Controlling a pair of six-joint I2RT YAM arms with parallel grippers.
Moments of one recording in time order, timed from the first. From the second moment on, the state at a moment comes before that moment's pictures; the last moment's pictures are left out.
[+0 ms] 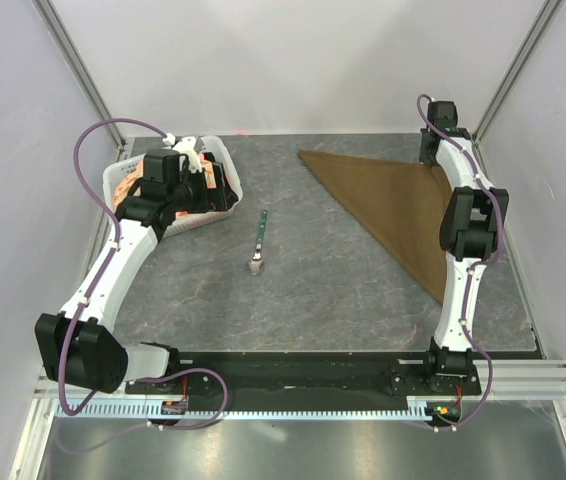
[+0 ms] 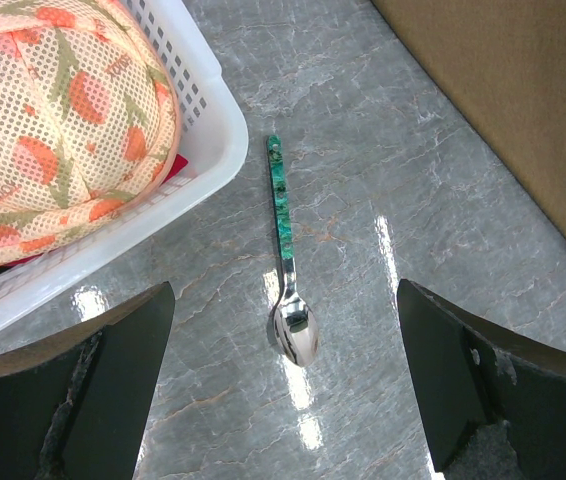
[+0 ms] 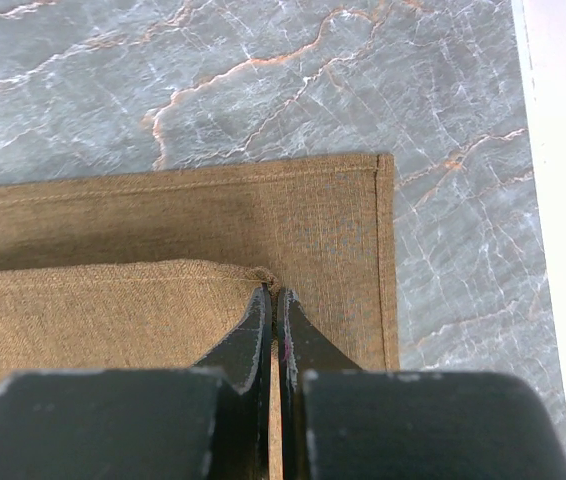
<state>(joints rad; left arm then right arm) -0.20 1.30 1.19 -0.49 0.22 -0.24 -0.07 2.35 2.12 -0.61 0.29 0.04</state>
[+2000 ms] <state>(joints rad) -0.20 1.33 1.19 -0.49 0.22 -0.24 -0.12 2.38 2.19 -0.57 0.29 0.07</state>
